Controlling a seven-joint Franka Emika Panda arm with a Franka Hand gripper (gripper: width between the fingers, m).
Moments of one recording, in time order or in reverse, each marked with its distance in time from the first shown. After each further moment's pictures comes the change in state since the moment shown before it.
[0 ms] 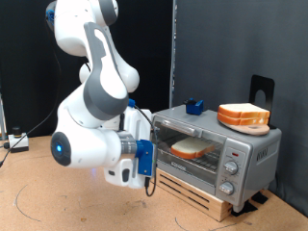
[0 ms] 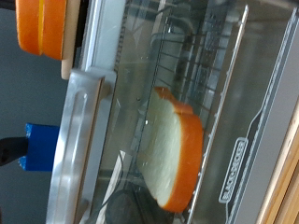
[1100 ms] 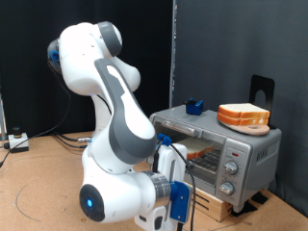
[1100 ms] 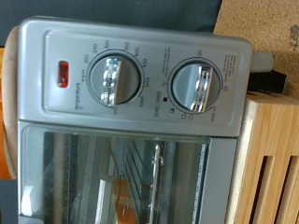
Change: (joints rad) arm 0.182 0.393 -0.004 0.441 -0.001 0.031 0.264
